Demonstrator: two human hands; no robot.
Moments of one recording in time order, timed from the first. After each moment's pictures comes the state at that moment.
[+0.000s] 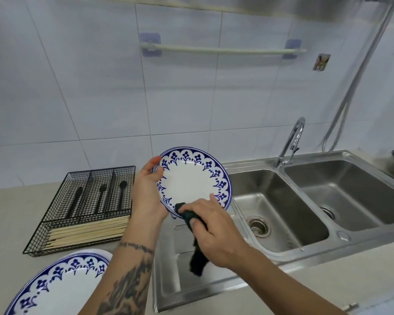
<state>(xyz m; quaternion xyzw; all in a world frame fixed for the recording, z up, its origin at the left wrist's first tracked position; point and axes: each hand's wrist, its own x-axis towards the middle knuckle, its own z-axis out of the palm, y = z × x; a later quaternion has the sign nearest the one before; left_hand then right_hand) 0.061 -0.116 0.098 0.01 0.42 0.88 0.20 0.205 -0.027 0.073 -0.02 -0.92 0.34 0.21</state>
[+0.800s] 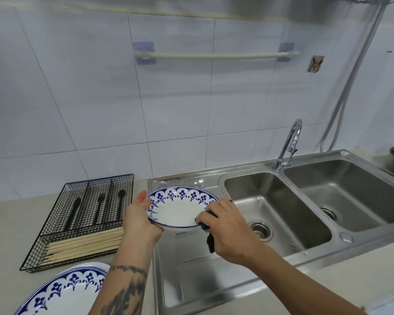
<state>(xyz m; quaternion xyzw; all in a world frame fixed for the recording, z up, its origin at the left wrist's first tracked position) 0.056 -0.131 0.069 -0.18 0.42 0.85 0.24 0.194 0.020 0.046 0.02 -0.98 0.08 0.18</state>
